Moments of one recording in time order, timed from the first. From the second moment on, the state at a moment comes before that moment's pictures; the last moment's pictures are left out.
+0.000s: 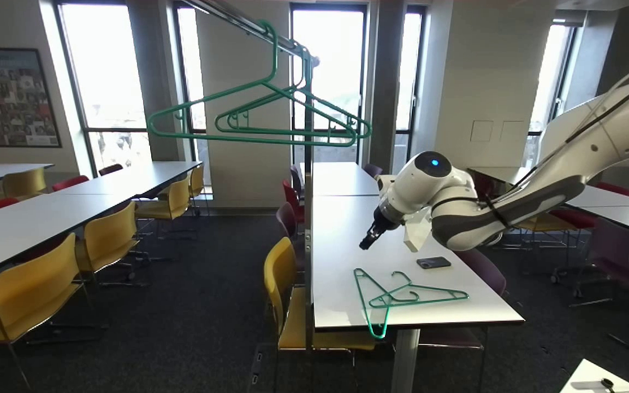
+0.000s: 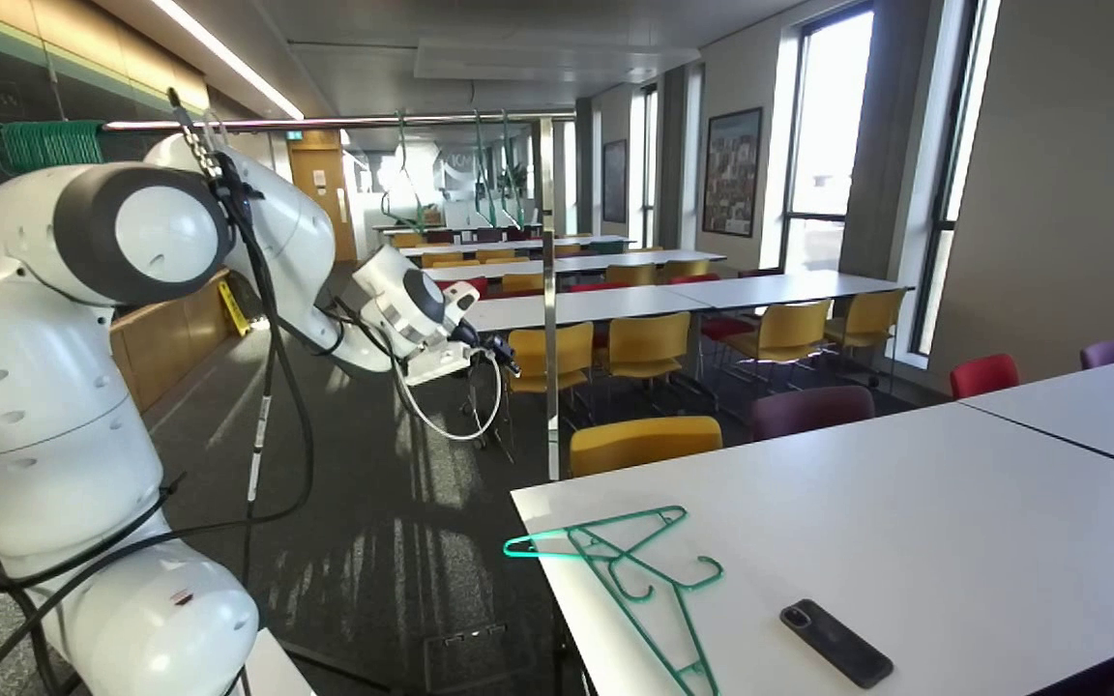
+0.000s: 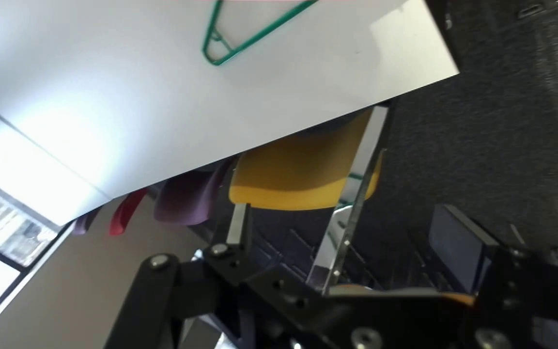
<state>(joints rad) 0.22 -0.11 0.10 -2.28 -0.81 2.69 0.54</state>
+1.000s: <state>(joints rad) 0.25 -0.10 0.21 -2.16 -0.07 1.90 -0.25</state>
